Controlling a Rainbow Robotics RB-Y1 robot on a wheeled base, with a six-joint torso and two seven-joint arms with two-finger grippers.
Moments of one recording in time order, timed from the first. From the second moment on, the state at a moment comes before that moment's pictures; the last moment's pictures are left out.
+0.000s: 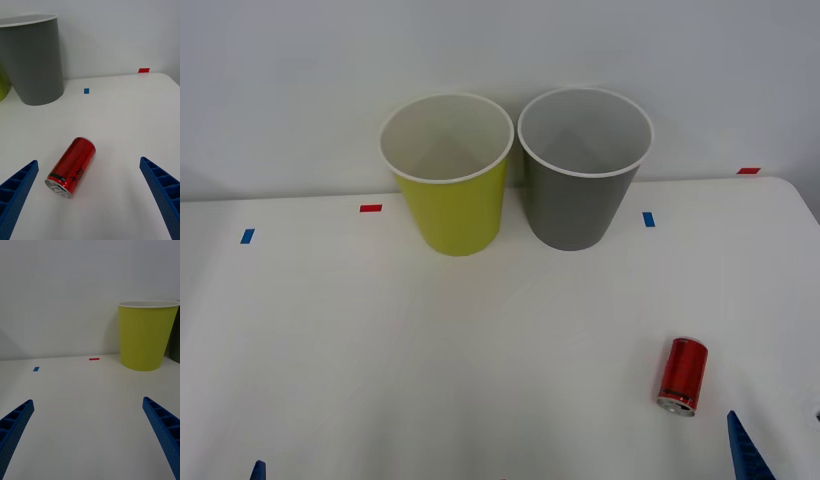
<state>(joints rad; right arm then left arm) 1.15 -0.45 0.11 -2.32 -0.31 -0.24 1.51 1.19 0.44 -0.19 -2.03 0.25 -0.85 -1.56</state>
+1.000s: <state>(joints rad) 0.83 -0.50 -0.07 -2.50 -0.39 0.56 1.10 1.19 0.44 -0.19 -2.03 0.25 -0.85 -1.56</state>
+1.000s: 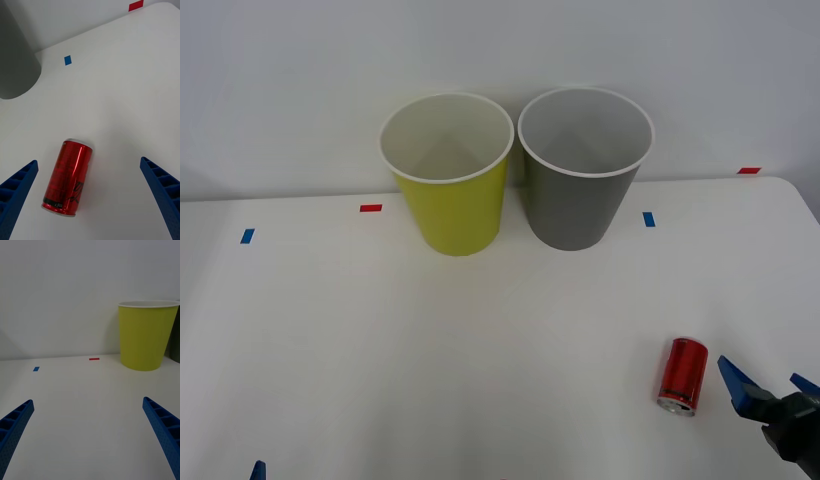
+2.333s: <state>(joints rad) 0.34 -0.80 0.08 -2.37 -0.55 1.14 0.70 1.19 0.44 -0.19 -2.03 0.25 -0.85 -1.56</state>
